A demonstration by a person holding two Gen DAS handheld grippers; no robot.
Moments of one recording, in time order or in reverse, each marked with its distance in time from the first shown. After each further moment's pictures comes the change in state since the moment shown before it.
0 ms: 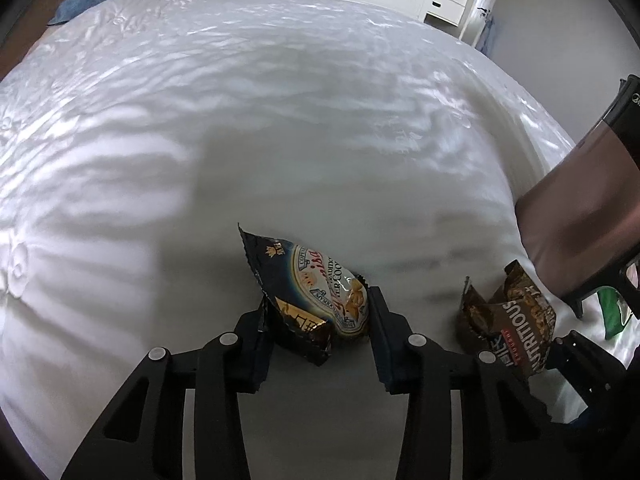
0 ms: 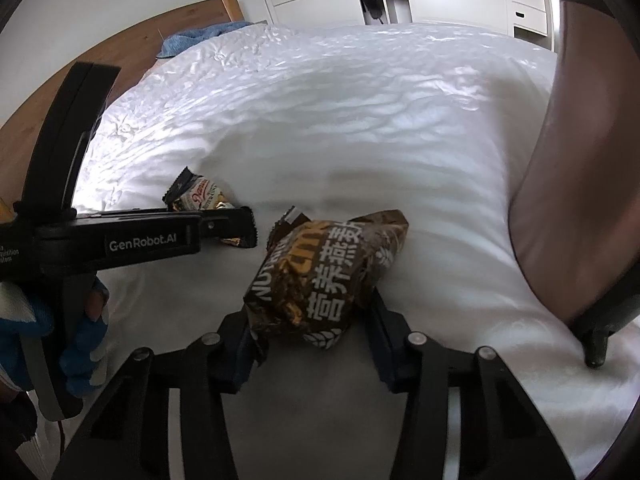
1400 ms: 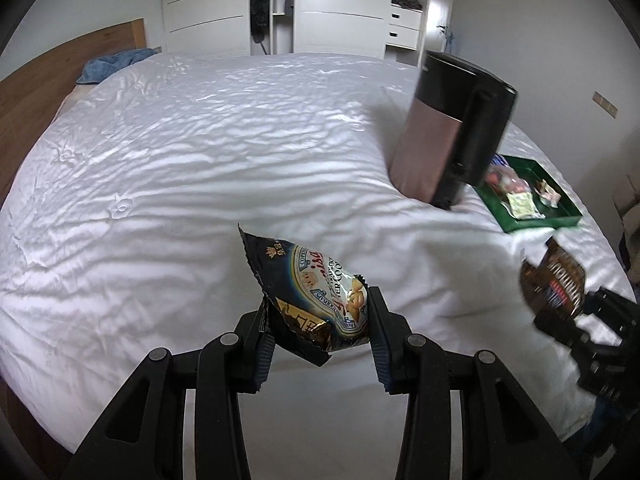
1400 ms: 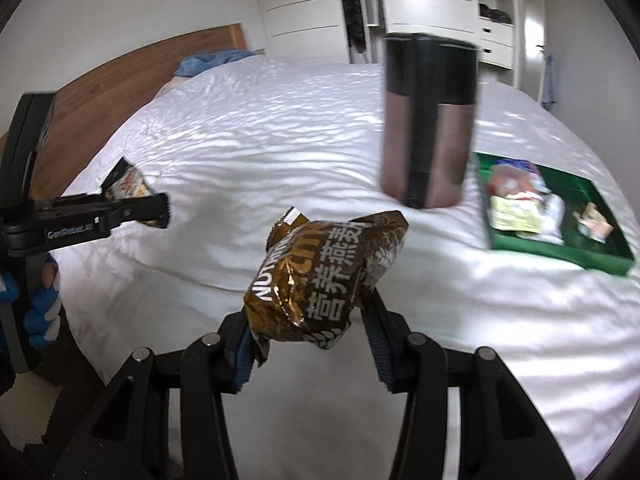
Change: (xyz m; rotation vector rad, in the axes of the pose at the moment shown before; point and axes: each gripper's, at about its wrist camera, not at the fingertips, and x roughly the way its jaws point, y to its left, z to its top) left arm -0.209 -0.101 -0.154 0.130 -0.163 0.032; right arm -0.255 -0.008 -0.137 -0.041 -0.100 -0.115
